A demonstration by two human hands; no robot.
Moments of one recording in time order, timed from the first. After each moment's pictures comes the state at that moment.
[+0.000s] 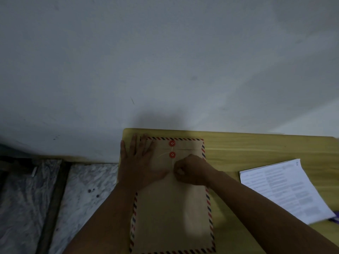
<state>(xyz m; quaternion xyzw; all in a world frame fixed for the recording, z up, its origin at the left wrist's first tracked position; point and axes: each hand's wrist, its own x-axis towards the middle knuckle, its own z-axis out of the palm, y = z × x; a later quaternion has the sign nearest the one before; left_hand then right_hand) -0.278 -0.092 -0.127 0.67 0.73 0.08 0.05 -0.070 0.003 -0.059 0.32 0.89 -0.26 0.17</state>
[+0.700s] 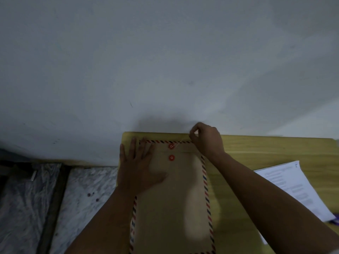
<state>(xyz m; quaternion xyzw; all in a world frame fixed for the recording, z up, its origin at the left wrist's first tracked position) -0.279 -0.091 -0.127 0.67 0.74 0.06 0.07 -0.068 0.075 -0.044 0.58 0.79 -0.18 -0.14</state>
